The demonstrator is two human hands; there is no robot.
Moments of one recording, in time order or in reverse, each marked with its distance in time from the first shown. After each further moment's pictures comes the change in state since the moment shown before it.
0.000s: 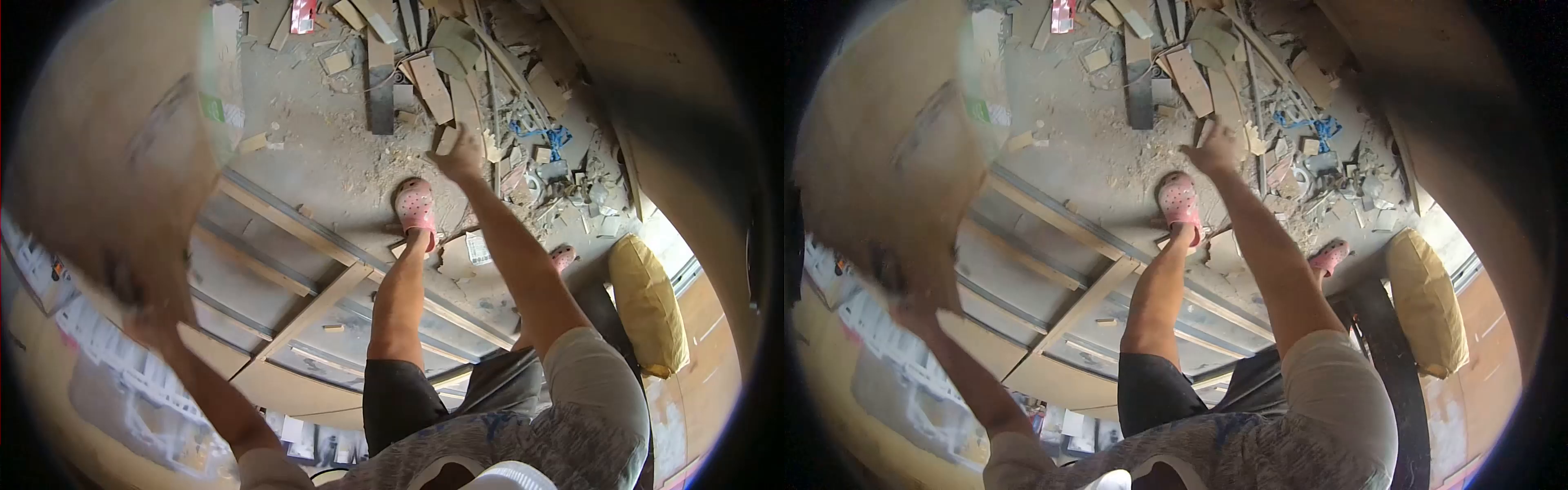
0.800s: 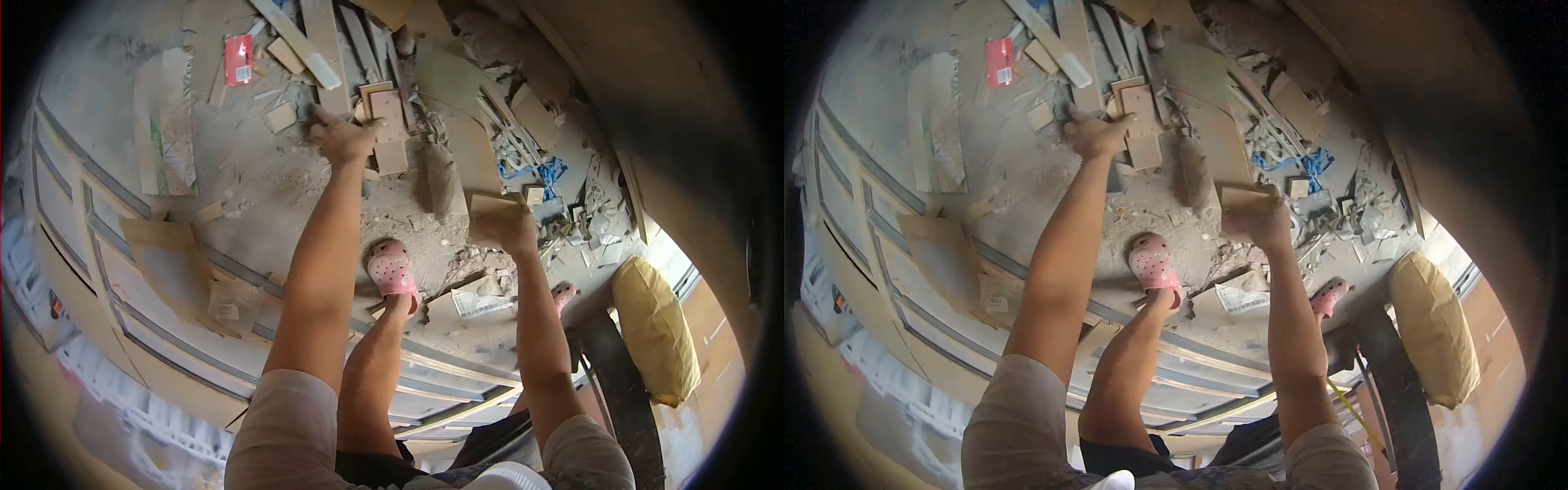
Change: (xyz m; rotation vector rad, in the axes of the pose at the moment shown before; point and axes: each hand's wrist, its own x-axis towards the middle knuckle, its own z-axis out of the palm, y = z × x) left_hand 0.056 0.176 0.522 0.085 -0.518 -0.730; right_hand -0.002 0.114 -0.080 0.379 0.097 0.151
